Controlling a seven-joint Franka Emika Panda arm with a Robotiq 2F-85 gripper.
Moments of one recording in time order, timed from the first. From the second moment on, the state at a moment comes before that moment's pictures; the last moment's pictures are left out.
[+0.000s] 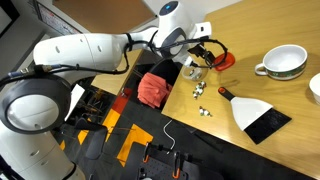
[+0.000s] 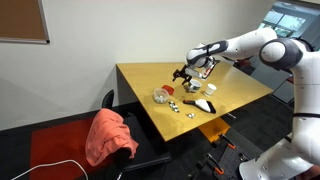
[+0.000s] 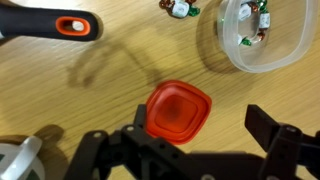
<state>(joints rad) -0.30 0.68 -0.05 -1.67 0.30 2.46 0.09</state>
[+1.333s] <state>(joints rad) -0.21 0.82 -0.22 -1.57 0.25 2.50 0.43</state>
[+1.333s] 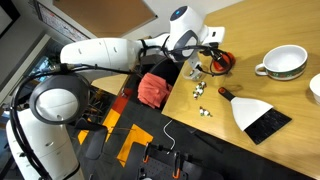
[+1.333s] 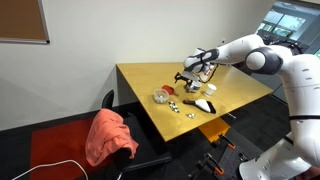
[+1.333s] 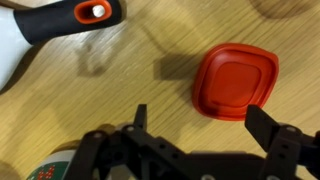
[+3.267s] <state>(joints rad) -0.26 1.03 -0.16 -1.37 0.28 2.48 0.44</state>
